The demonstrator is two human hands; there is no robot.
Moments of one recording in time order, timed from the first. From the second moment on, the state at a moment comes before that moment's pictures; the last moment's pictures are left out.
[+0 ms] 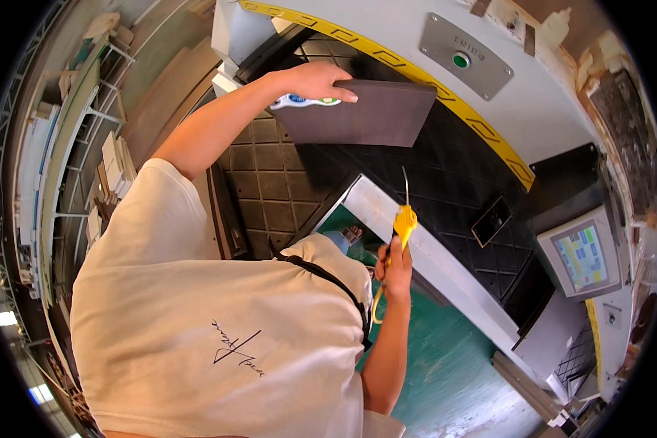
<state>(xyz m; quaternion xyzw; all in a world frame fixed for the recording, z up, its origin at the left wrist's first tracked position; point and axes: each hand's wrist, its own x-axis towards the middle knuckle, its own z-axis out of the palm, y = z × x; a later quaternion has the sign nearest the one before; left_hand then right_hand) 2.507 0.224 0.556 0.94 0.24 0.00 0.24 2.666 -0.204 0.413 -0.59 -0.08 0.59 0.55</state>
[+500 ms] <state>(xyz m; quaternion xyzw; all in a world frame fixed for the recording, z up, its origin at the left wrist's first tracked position) 2.336 0.145 0.470 0.44 0.58 0.23 0.65 2.749 -0.114 0.390 -0.77 -0.22 0.45 0.40</state>
